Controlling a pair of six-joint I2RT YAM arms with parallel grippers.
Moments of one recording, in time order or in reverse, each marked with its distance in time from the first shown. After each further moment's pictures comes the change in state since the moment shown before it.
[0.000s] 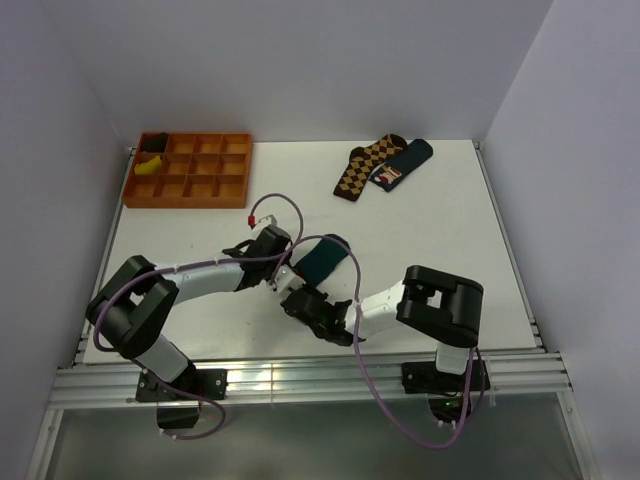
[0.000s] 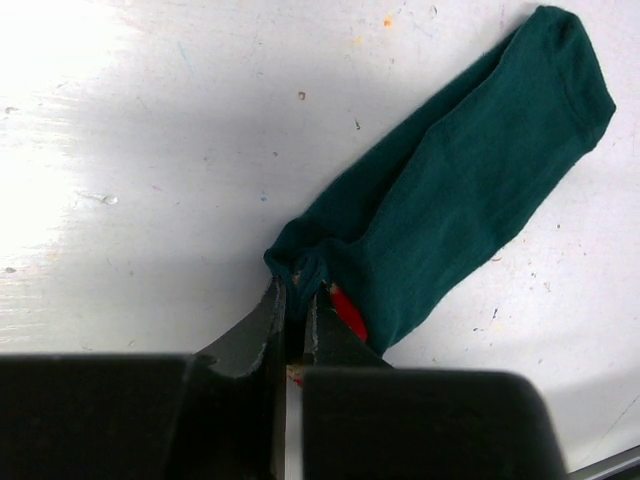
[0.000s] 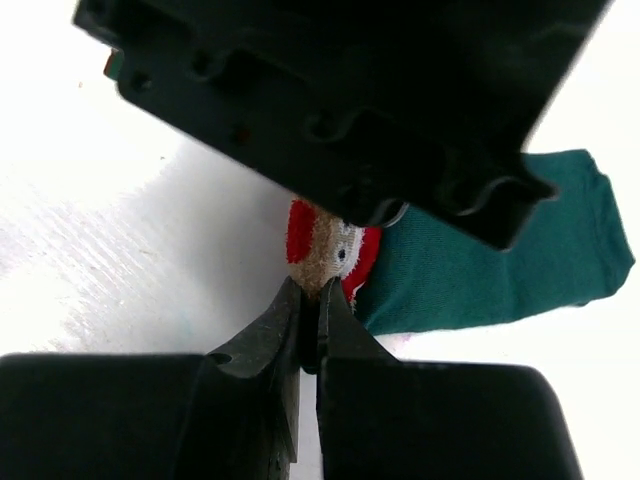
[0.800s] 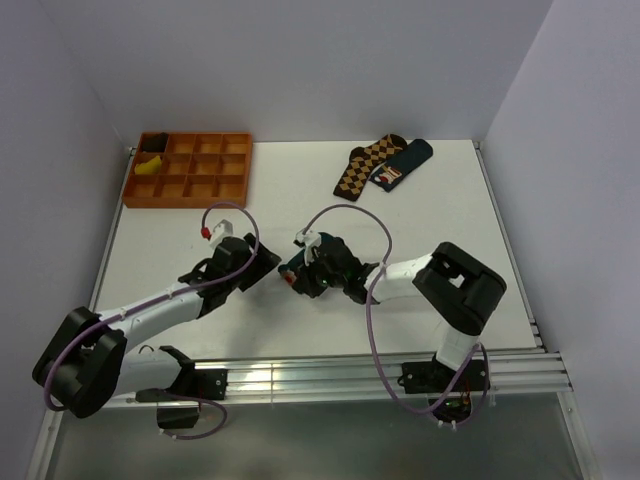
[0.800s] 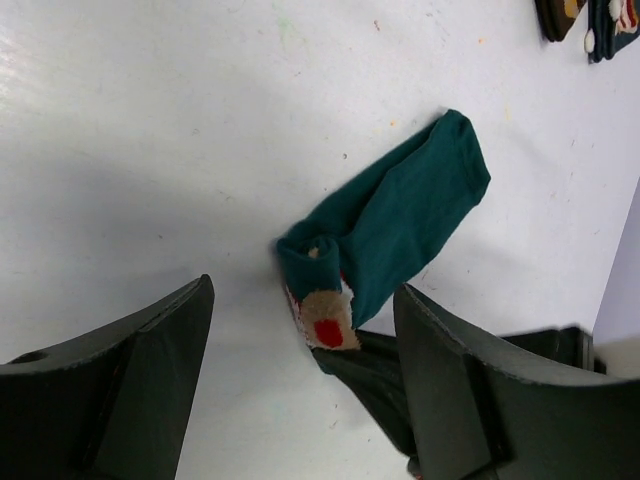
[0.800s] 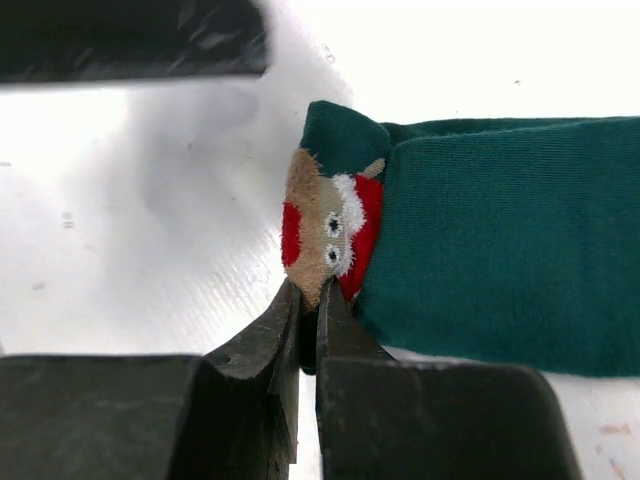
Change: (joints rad) left arm 0.125 -0.368 -0.282 0.143 -0.033 -0.140; right arm -0.346 -0.071 -0.024 0.011 -0.785 0.269
